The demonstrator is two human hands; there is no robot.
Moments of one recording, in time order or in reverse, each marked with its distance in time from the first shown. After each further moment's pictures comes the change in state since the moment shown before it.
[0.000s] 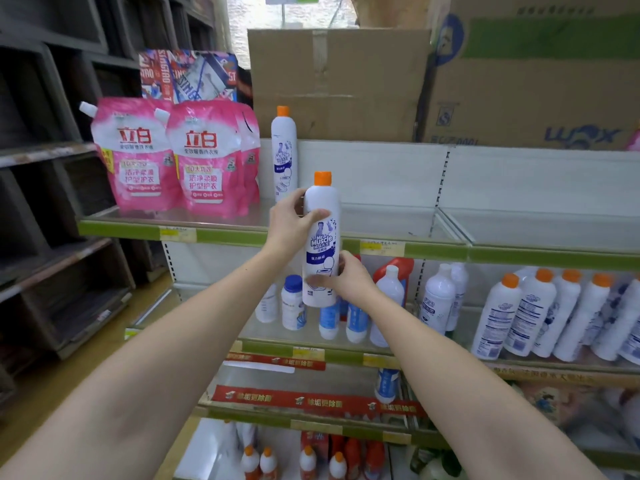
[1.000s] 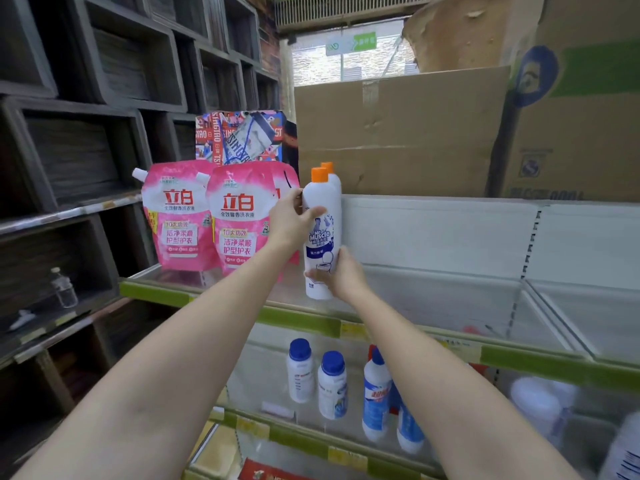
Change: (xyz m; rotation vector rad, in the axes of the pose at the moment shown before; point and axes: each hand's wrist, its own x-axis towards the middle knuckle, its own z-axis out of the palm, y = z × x) left_hand 0.173 -0.022 -0.041 0.151 0.189 -0.052; right_hand 0.198 -0.083 0.039 -0.083 0.031 -0.134
